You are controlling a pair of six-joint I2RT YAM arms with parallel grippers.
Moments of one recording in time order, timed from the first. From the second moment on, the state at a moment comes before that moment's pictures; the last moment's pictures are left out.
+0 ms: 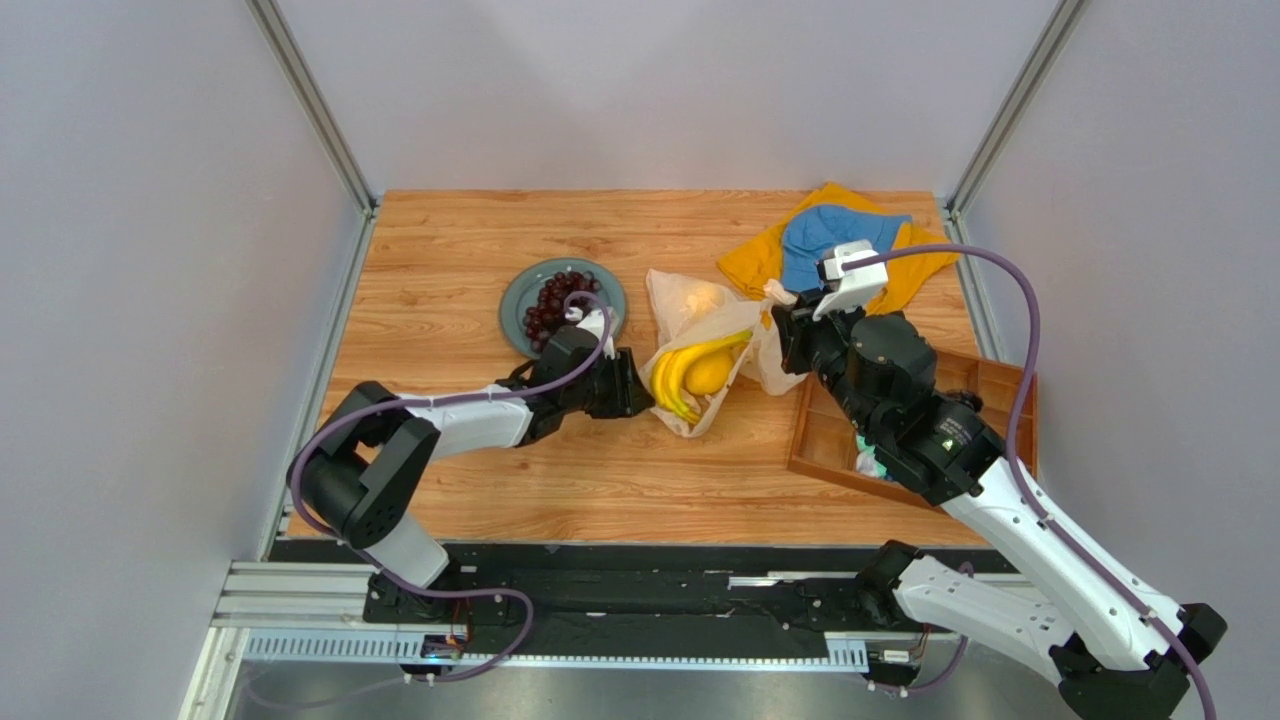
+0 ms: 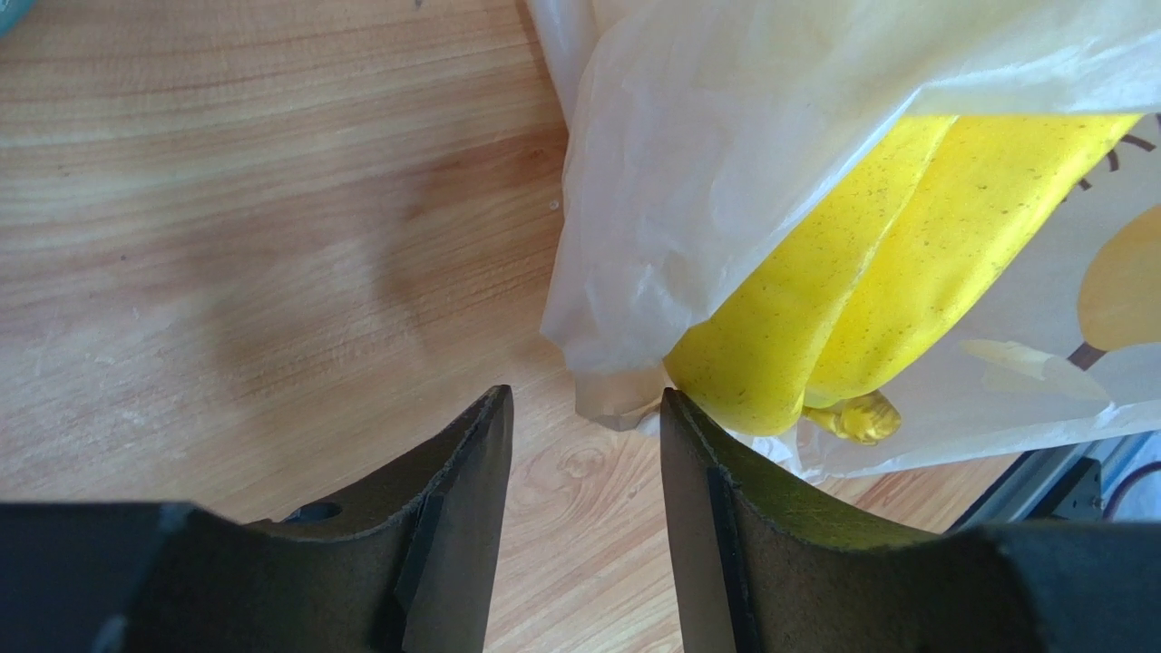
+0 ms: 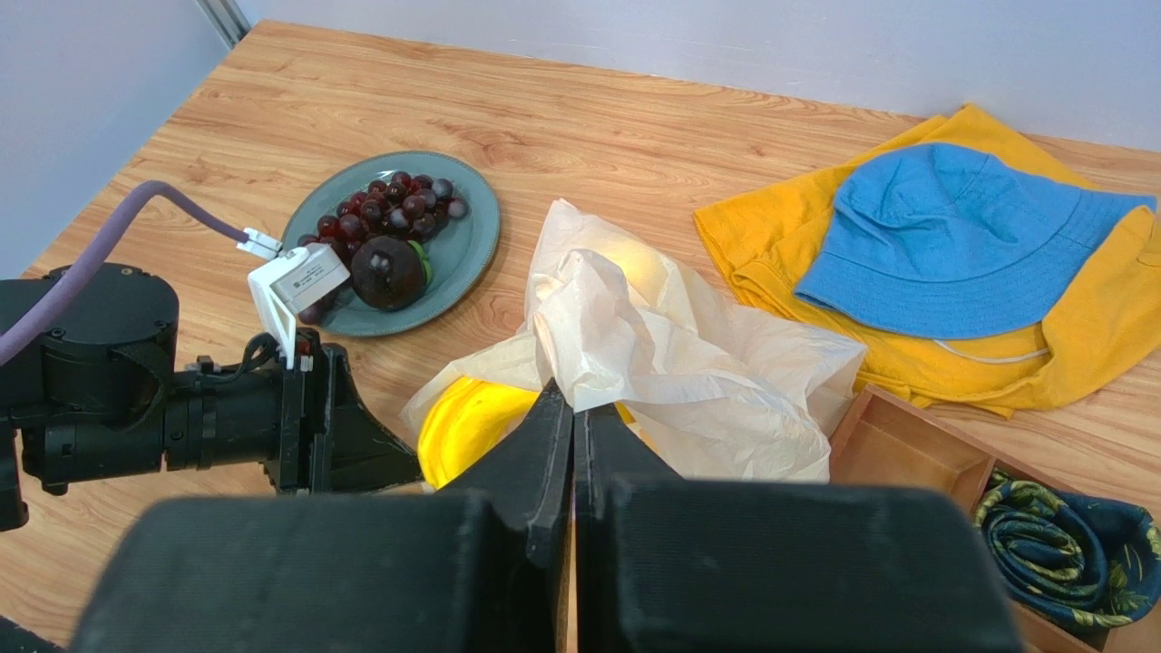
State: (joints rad) left arm -0.65 1.59 0.71 0.23 0.16 -0.64; right arm 0.74 0.86 1.01 -0.32 0.38 0.17
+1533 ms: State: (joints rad) left arm -0.50 1.55 1.35 0.06 0.49 -0.57; right arm 0.64 0.97 1.26 -0.28 0.61 -0.01
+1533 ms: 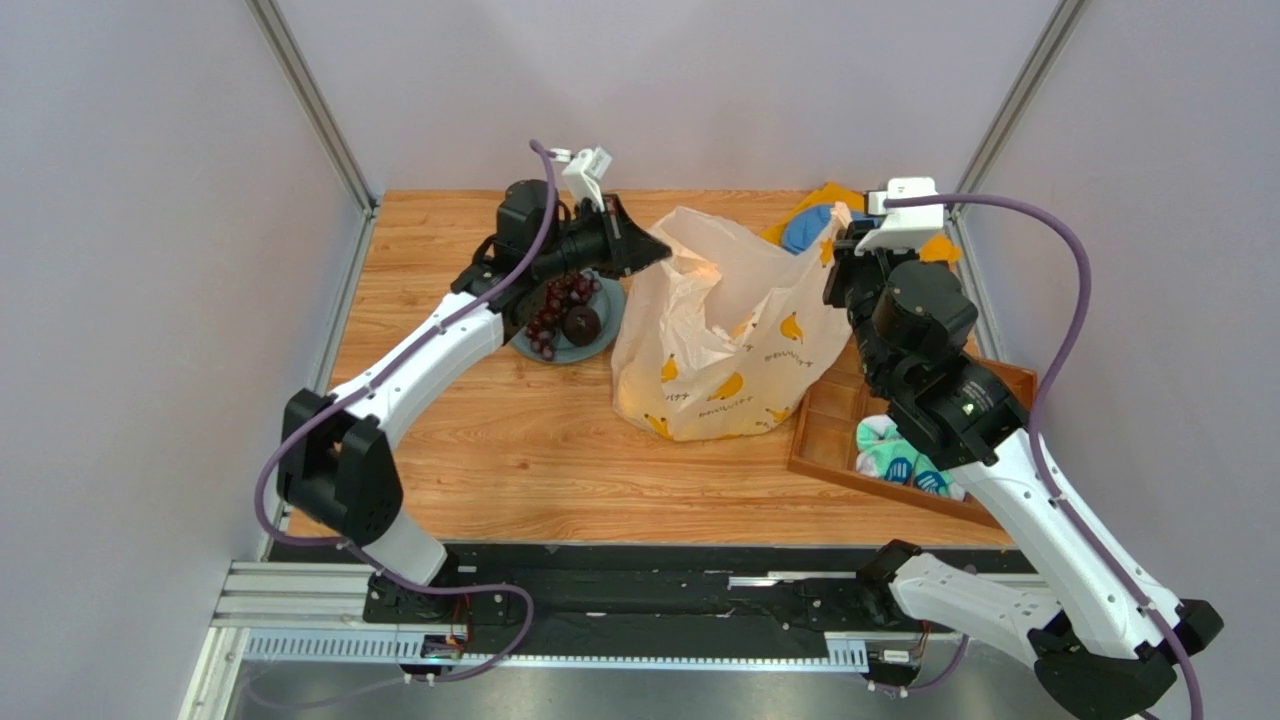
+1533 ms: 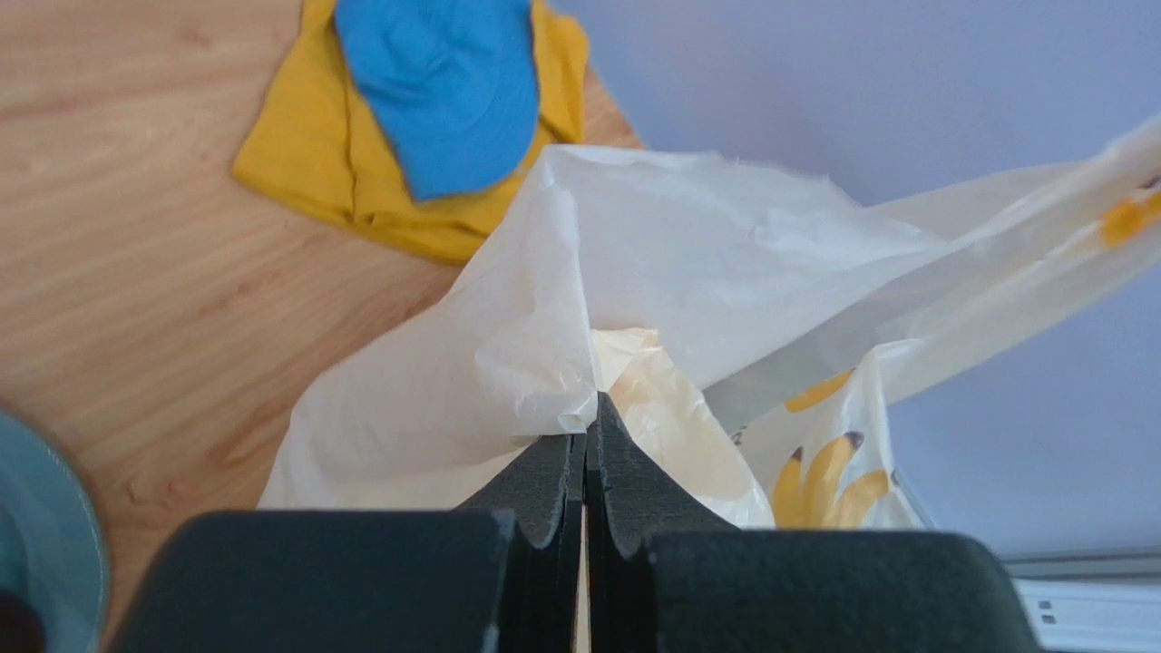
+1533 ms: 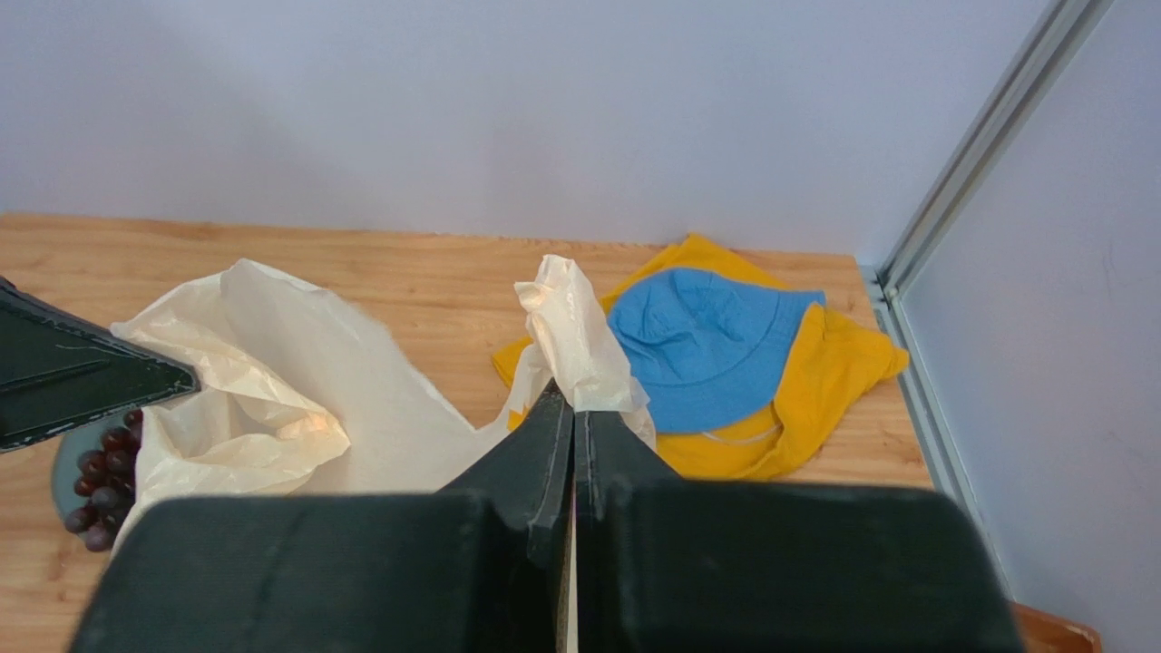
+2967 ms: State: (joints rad) left arm -0.18 1.50 1.16 -0.35 0.04 -0.21; right arm 0.63 0.89 1.17 -0.31 0.51 0.08
